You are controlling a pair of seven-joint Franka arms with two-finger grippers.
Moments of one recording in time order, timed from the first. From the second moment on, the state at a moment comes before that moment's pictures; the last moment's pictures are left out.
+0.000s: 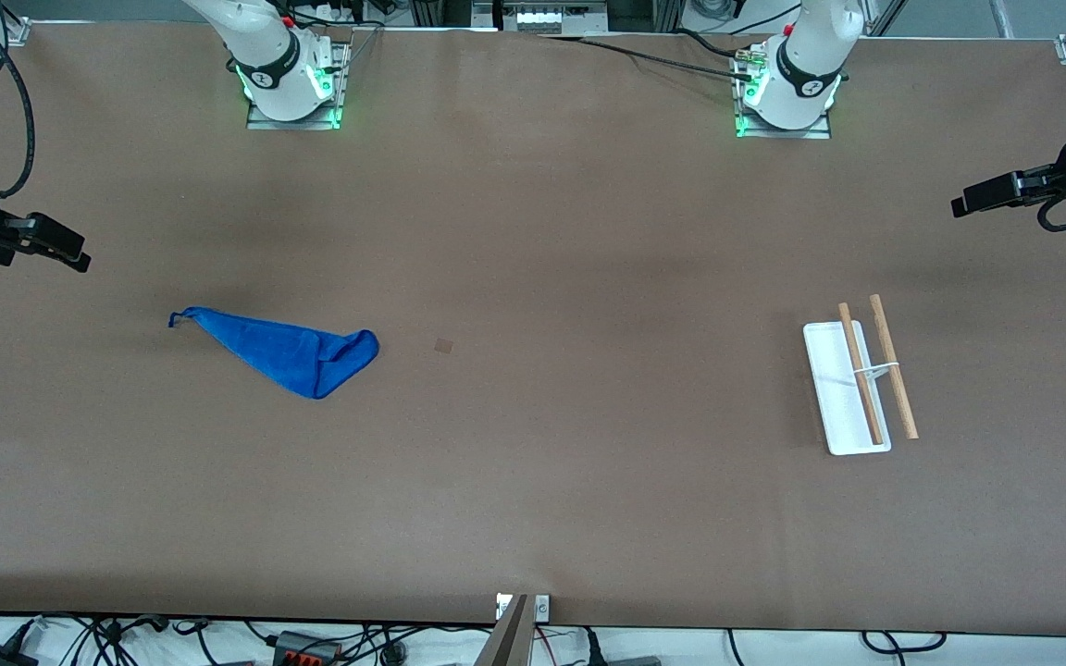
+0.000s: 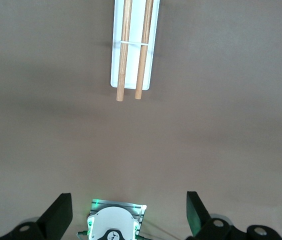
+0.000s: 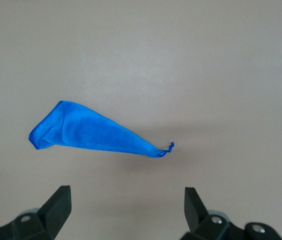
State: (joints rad) left arm 0.01 0.04 0.09 -1.59 -0.10 1.37 -0.11; right arm 0.04 0.02 -0.11 -1.72 -0.02 1.78 -0.01
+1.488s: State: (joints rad) left arm 0.02 0.04 0.09 -1.59 -0.10 1.37 -0.11; right arm 0.03 0.13 -0.07 -1.72 -0.02 1.77 -0.01
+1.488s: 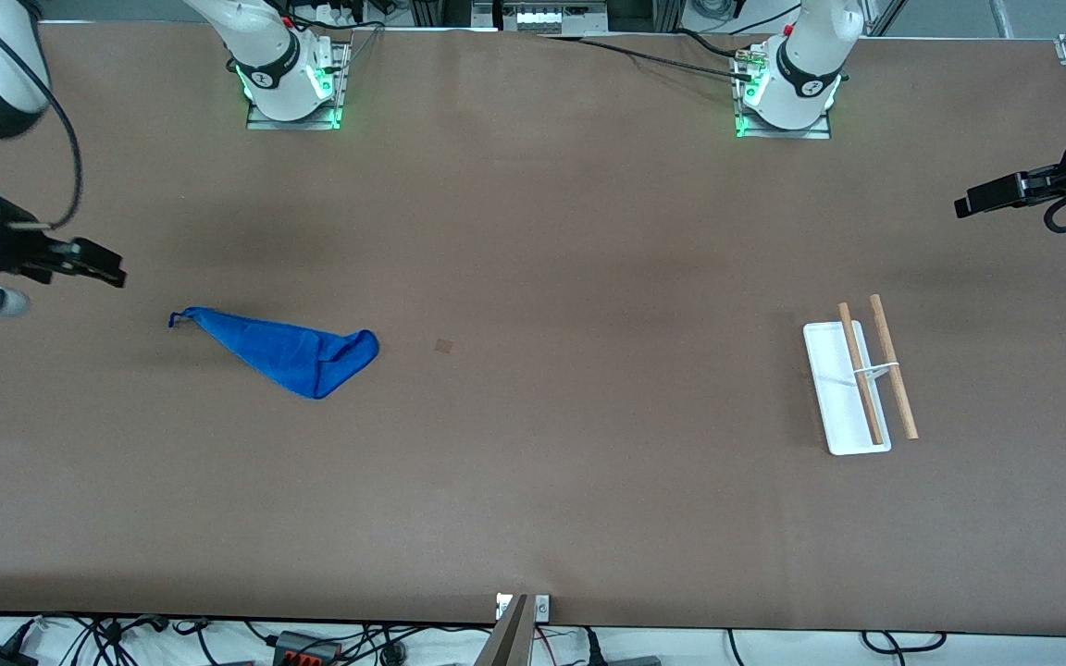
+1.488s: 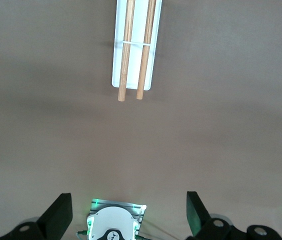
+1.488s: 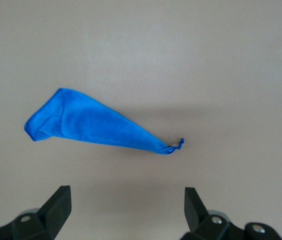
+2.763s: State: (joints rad) left arm 0.02 0.04 0.09 -1.59 -0.10 1.37 -0.11; right arm 0.25 0.60 -0.05 -1.72 0.05 1.95 -0.01
